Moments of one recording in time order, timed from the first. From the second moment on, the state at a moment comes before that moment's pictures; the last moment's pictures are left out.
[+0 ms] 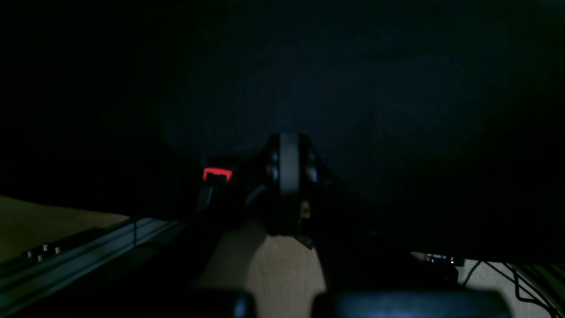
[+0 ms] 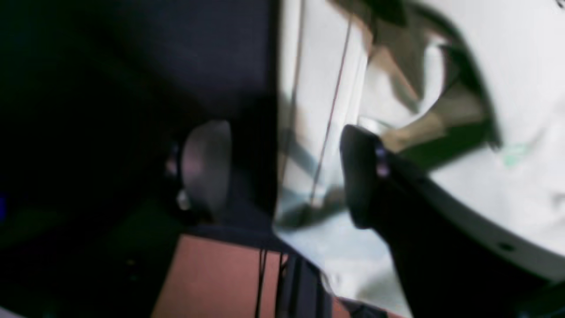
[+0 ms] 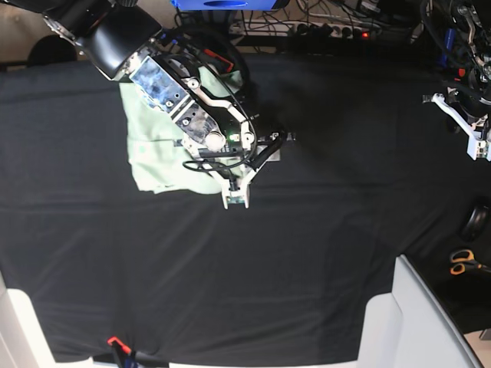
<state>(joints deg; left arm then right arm) 23.9 -18.3 -37.3 101.2 -13.5 -26.2 48.6 6.9 0.8 -45.3 88.8 14.3 -39.4 -67.1</state>
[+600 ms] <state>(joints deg) 24.4 -18.5 -30.5 101.0 -13.2 -25.8 49.1 -7.4 12.4 -25.1 111.5 15.1 -39.3 -60.6</state>
